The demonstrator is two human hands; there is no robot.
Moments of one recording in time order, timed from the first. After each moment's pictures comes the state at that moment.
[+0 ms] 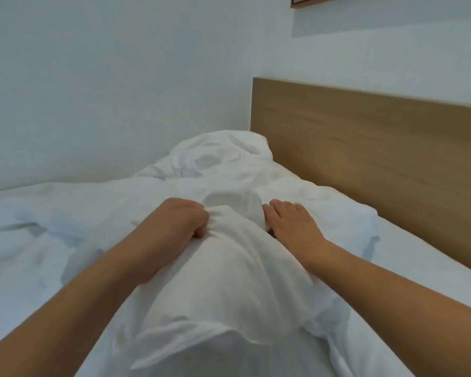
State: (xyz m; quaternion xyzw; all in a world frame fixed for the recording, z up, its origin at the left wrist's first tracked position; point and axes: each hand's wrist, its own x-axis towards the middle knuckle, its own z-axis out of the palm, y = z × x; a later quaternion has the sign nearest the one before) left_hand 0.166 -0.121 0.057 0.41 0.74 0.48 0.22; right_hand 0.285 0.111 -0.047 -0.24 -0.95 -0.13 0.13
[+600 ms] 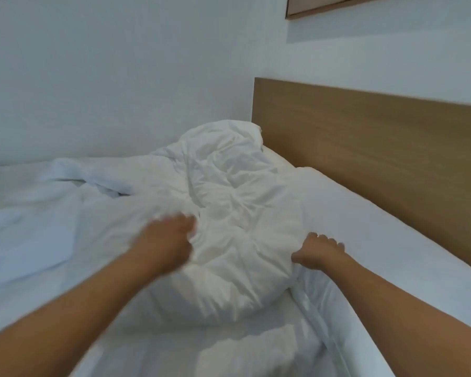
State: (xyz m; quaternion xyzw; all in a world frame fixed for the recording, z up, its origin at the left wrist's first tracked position) left_hand 0.268 -0.217 -0.038 0.51 0.85 0.04 -0.08; right_hand 0.474 0.021 -0.081 -0.53 -0.83 0.11 -0.09
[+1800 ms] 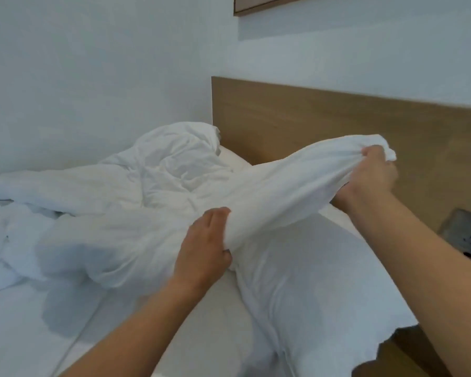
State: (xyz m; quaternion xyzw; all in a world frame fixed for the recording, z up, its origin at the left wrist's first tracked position) left_hand 0.389 -0.080 -0.063 0.54 0.77 0.32 -0.11; right_hand 0.569 0.089 0.074 -0.41 -0.27 0.57 0.66
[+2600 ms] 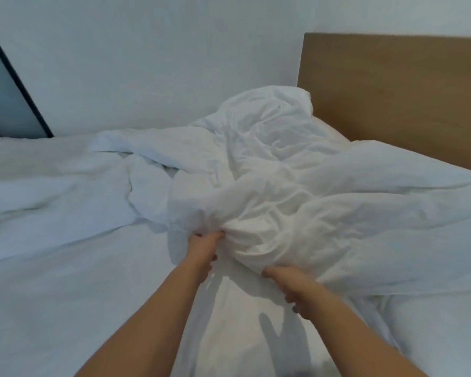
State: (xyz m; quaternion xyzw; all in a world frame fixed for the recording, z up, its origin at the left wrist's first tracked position) left_hand 0.226 -0.202 -0.165 -0.01 0.74 0.59 0.33; right_hand 0.402 -0.120 -0.115 -0.50 -0.63 0.59 -0.05
